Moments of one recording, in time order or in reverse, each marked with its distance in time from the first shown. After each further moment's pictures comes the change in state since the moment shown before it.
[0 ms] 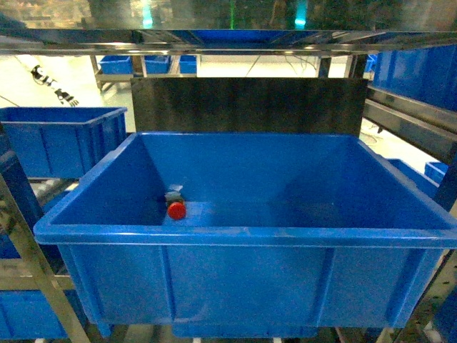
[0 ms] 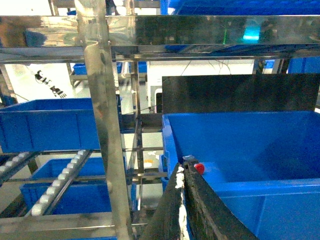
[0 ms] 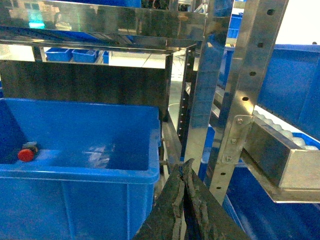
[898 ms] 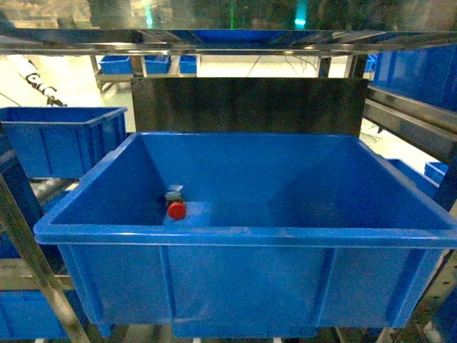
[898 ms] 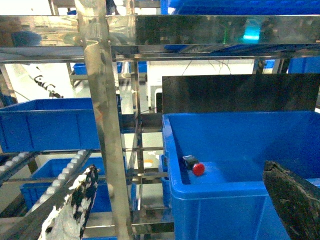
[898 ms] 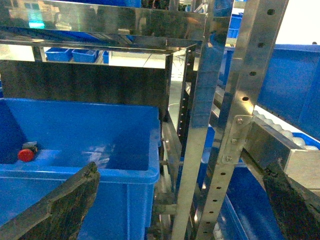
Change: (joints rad) left arm 0.000 0.000 0.000 0.000 0.000 -0.001; right arm 0.000 0.000 0.000 0.000 0.000 0.000
